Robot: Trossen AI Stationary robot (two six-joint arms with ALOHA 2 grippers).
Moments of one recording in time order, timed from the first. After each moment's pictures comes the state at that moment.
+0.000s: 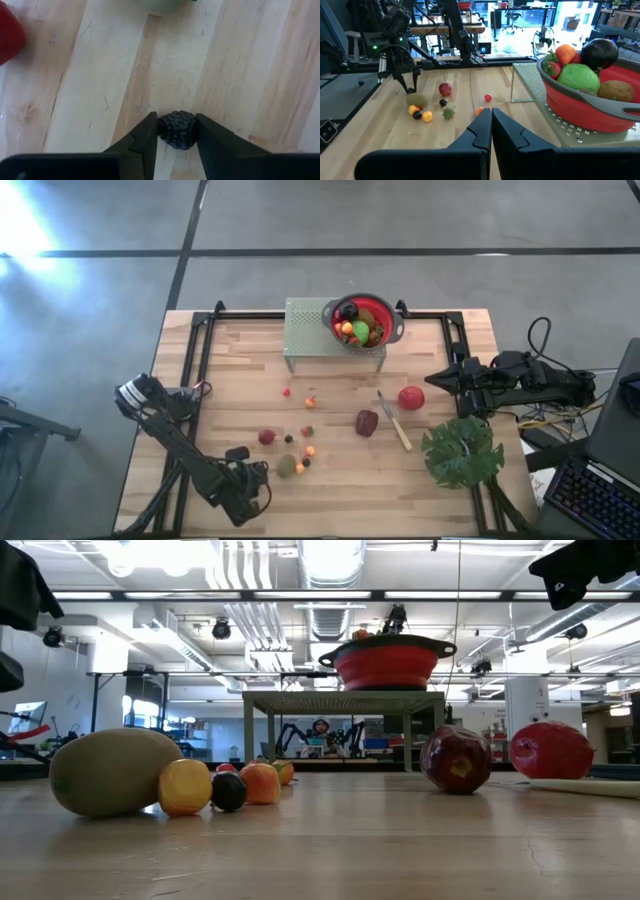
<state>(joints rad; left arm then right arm) -0.86 1.74 1.01 -0.65 -0.28 -1.14 0.05 0.18 0.52 -0.52 0.10 0.07</state>
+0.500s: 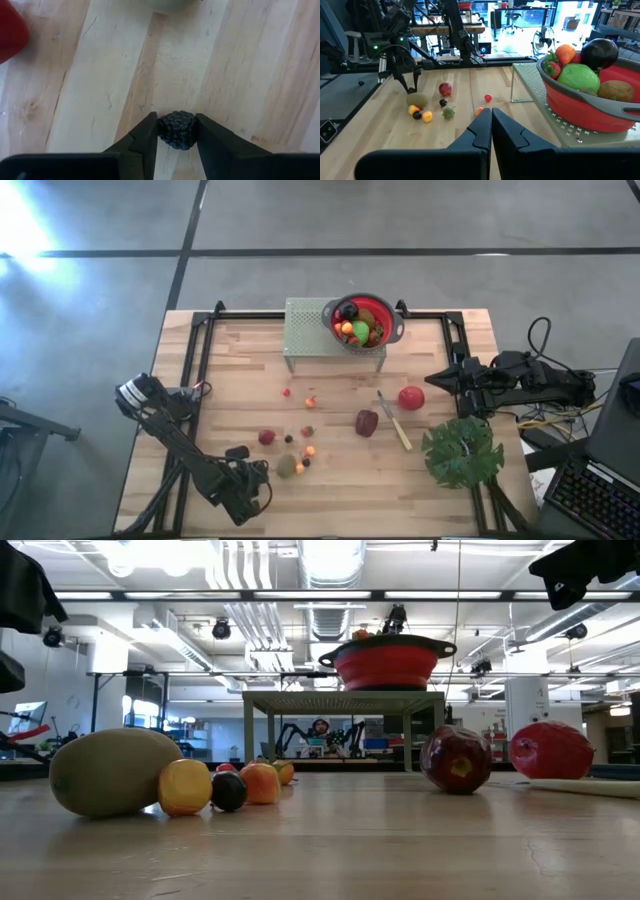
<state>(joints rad) -0.85 1.73 1.01 -0.65 -0.27 -1.14 0.05 0.18 0.52 -0.52 0.10 0.07</state>
